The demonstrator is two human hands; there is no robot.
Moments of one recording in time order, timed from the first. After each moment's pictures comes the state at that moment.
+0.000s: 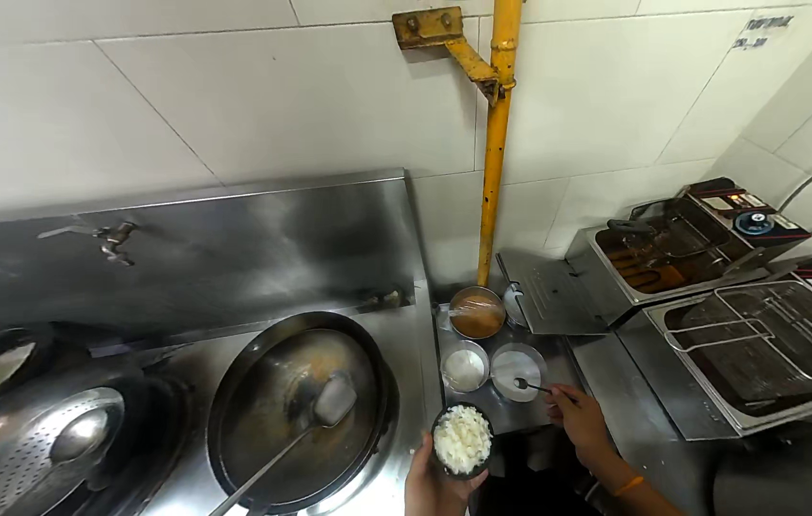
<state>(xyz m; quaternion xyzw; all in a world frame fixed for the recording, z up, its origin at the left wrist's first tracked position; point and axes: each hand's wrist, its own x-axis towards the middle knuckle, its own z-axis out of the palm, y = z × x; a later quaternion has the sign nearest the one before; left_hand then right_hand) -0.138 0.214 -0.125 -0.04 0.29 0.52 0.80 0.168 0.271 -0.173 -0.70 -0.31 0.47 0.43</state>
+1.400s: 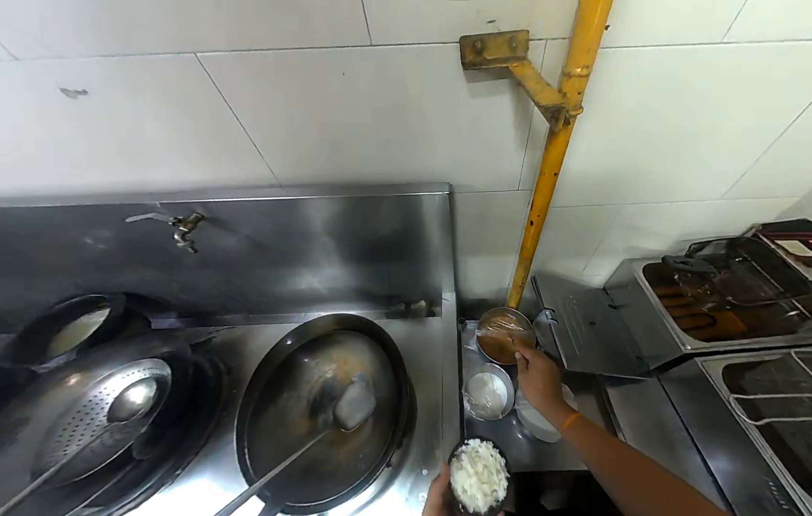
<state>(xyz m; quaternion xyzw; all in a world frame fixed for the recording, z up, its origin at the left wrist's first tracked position) -0.137 0.211 -0.168 -0.06 0.28 0.54 0.79 0.078 0.441 -0.180 -0.70 -0.64 0.19 0.24</state>
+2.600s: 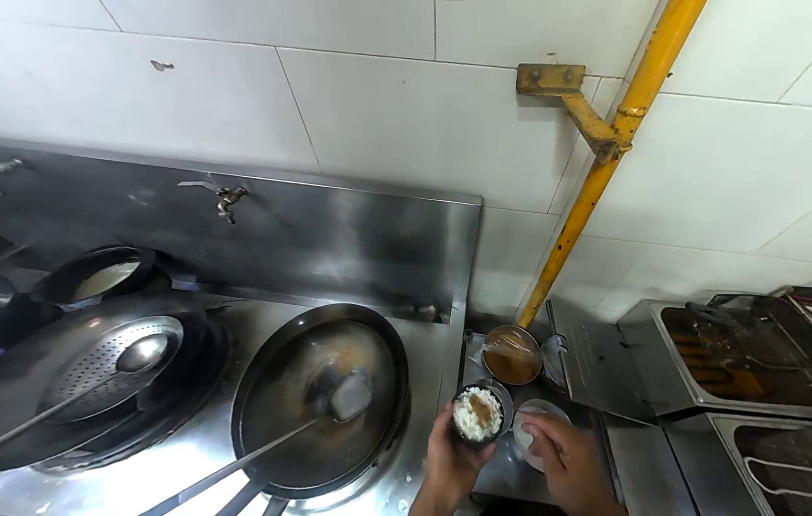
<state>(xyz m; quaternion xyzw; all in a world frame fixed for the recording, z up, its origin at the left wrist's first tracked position) -0.116 0.324 -0.159 -0.09 0.32 0.56 0.76 0.105 0.337 -0.091 -0.46 -0.74 0.28 0.40</state>
